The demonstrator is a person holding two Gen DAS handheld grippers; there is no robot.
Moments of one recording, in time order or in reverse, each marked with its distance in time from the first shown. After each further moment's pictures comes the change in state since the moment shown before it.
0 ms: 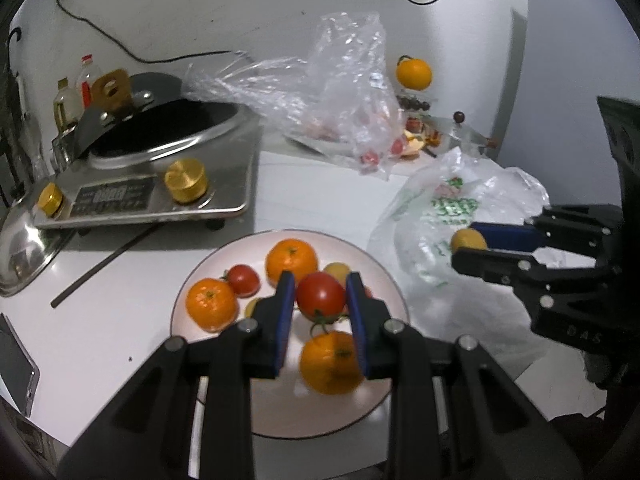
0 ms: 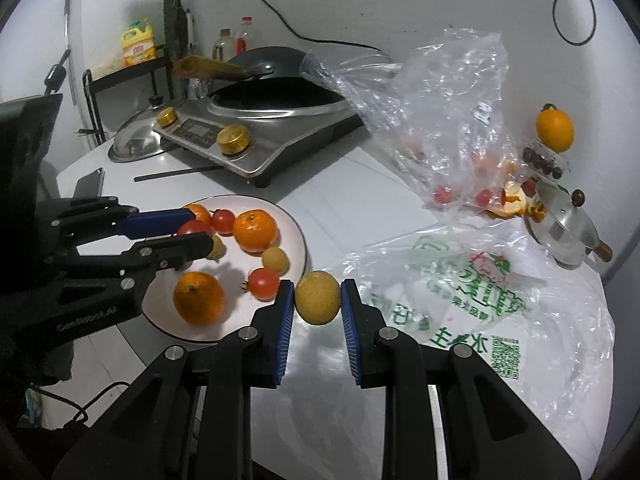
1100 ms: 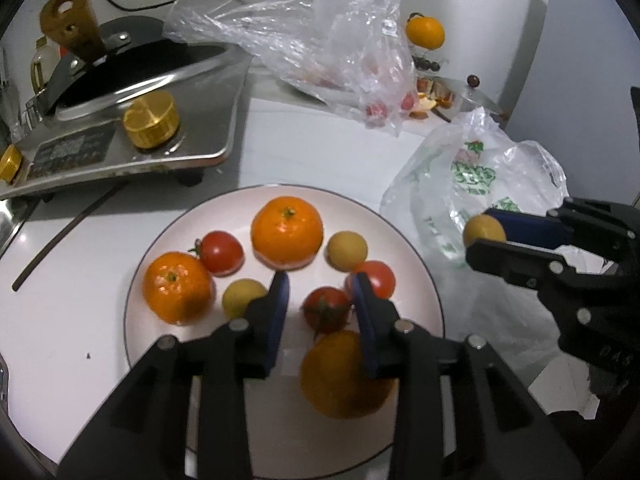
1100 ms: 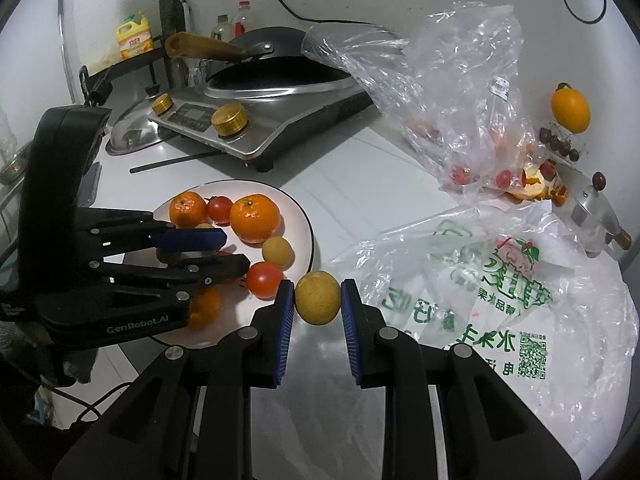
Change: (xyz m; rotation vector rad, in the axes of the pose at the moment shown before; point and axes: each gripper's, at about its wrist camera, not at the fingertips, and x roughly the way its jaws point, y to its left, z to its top) left arm 0.054 0.006 -0.006 -0.037 0.150 -0.047; right arm 0.028 -0.003 -0.001 0.023 0.043 0.032
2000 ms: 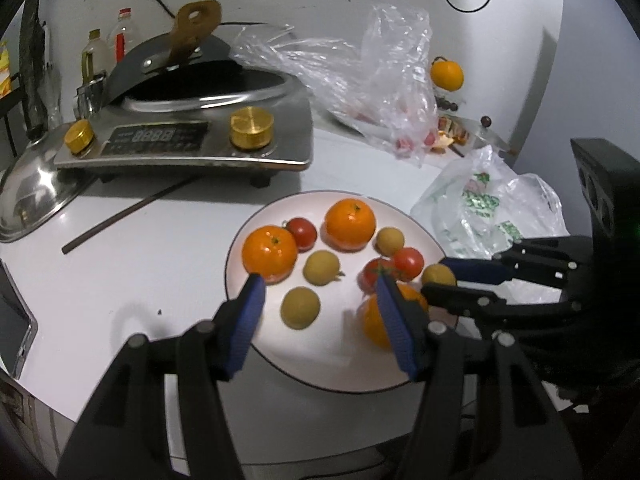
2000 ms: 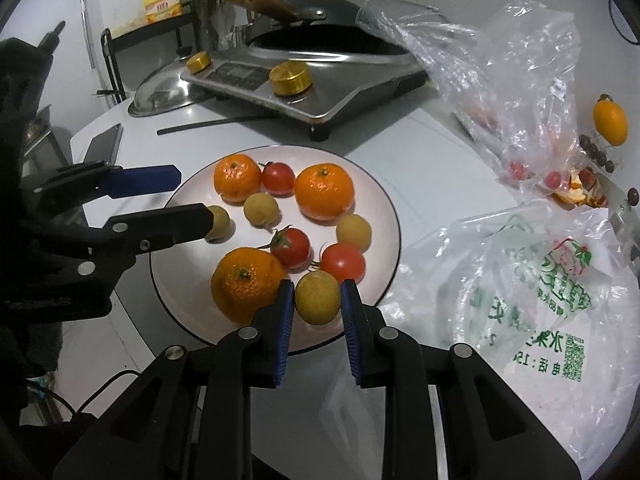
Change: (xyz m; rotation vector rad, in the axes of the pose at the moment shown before) left arm -0.062 0.040 -0.031 -0.085 -0.119 0.041; right arm 0.031 0.051 -0.003 -0.077 0.086 0.046
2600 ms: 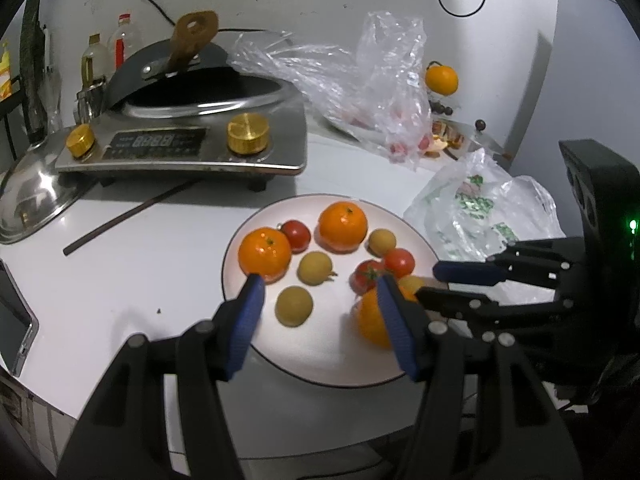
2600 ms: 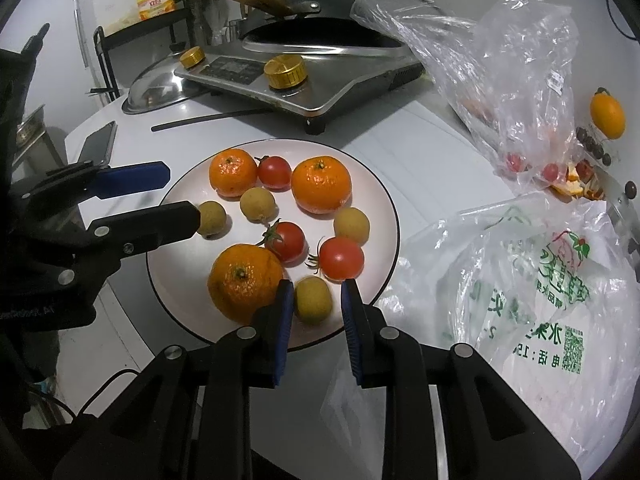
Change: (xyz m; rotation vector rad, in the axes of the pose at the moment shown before) left arm -0.008 -0.006 -0.002 0.009 -0.016 -0.006; right arm -0.002 -0.001 -0.002 0.019 0.024 -0.006
